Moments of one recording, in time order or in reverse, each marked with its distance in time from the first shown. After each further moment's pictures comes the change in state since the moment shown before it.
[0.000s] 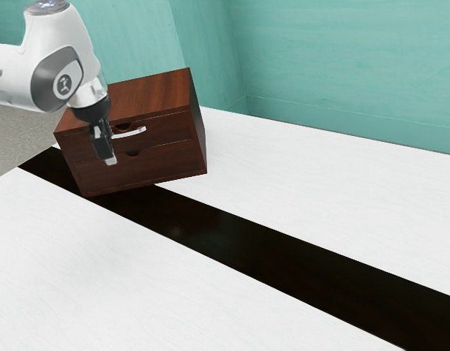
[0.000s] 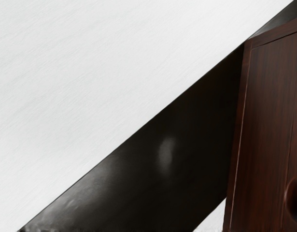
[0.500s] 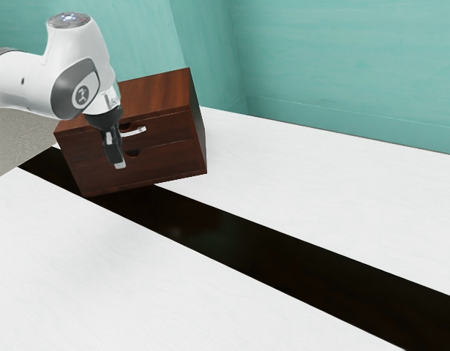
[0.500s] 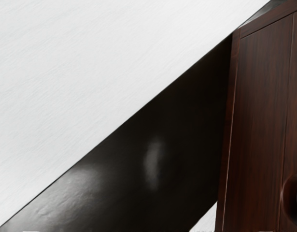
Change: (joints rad) arm -0.008 0.071 0.003 0.029 0.053 0.038 -0.006
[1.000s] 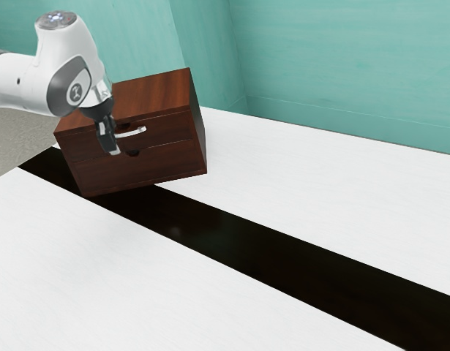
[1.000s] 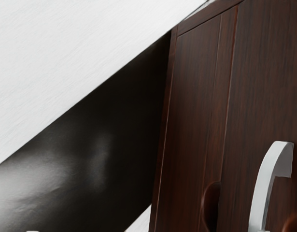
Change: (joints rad) arm 0.066 0.095 -0.011 0.111 0.000 0.091 0.058
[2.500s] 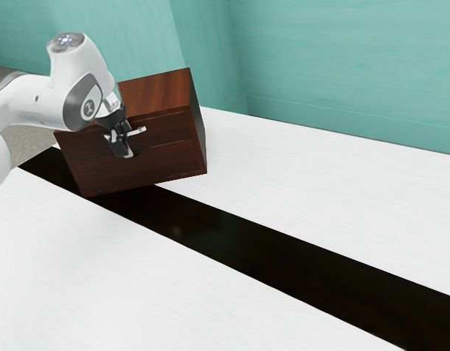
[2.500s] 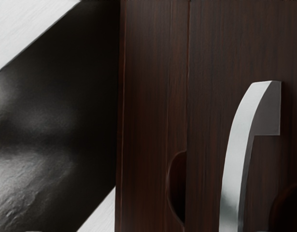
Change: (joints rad) arm 0.062 0.138 -0.067 0.074 -0.007 0.125 0.103
